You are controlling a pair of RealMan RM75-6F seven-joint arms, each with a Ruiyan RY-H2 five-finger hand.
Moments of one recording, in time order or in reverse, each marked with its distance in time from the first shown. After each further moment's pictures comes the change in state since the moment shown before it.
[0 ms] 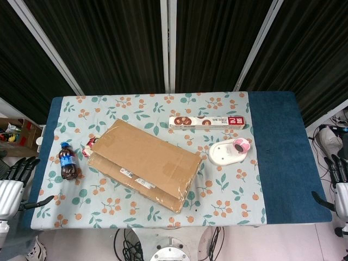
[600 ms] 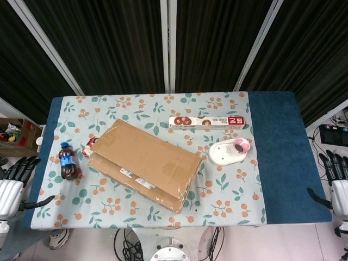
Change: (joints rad) left arm -0.001 -0.001 -0.003 0.003 0.019 0.014 -0.022; right arm 0.018 0.036 0.008 -0.080 -0.061 0.032 -0.038
